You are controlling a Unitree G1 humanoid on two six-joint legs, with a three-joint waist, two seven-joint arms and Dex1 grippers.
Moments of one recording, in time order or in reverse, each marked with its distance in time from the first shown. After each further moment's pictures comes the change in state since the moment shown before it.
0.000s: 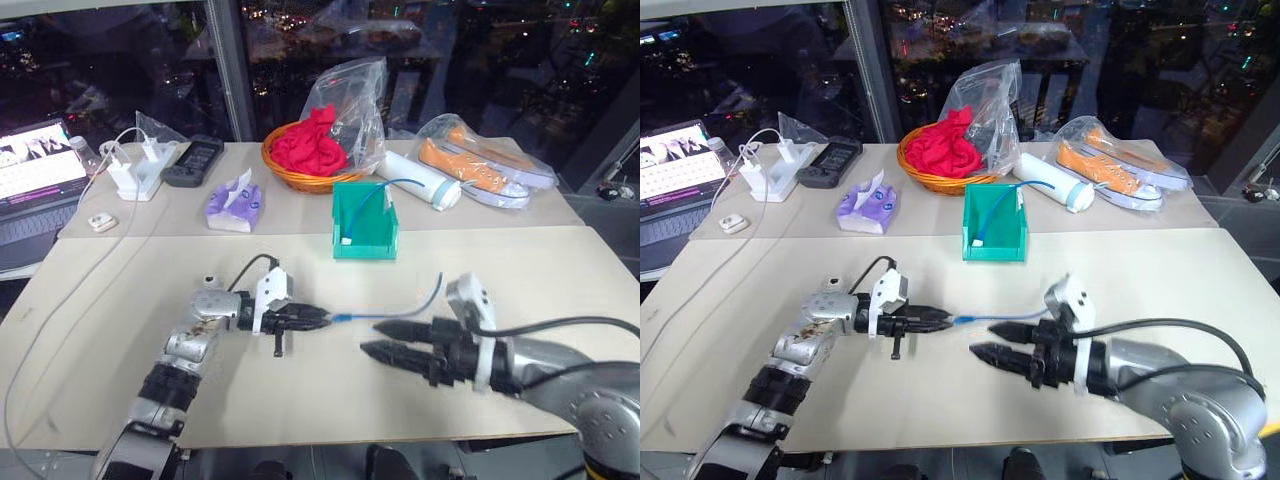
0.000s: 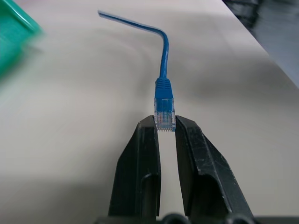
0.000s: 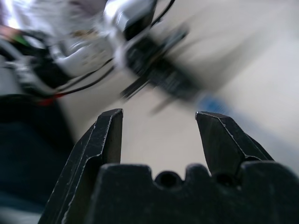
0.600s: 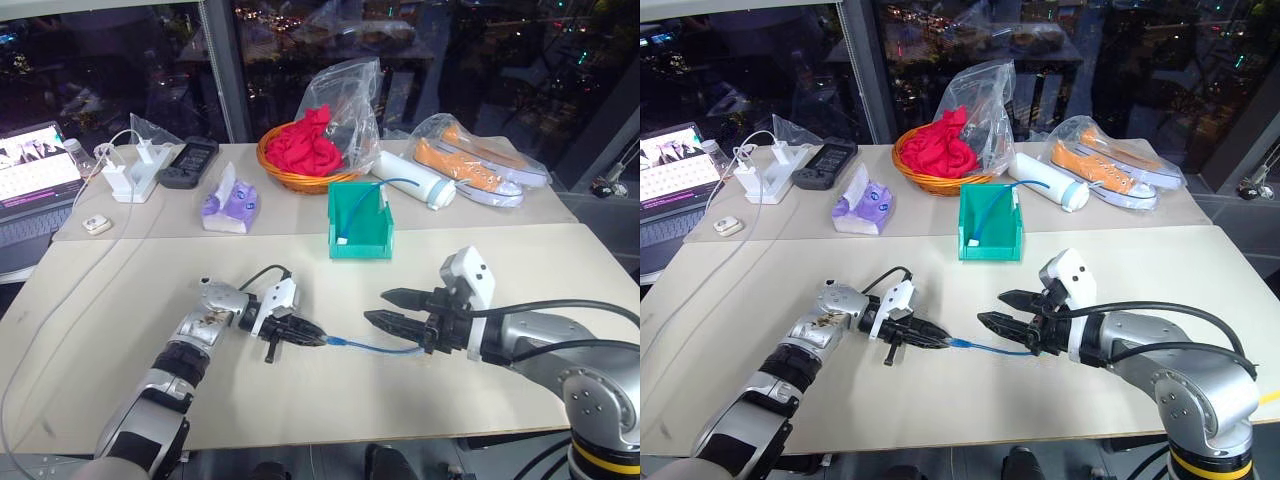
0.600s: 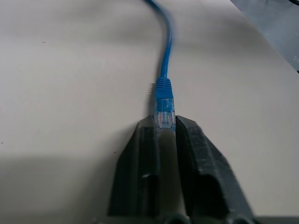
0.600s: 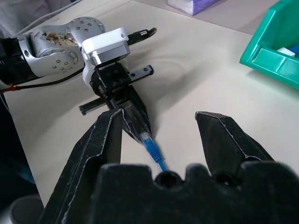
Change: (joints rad) left arm -0.207 0.026 -0.152 0.452 0.065 -0.150 -0.280; right arm -0.221 0.014 0.063 0.021 -0.447 -0.018 0.077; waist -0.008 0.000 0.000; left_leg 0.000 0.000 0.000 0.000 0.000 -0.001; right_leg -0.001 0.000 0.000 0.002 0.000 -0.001
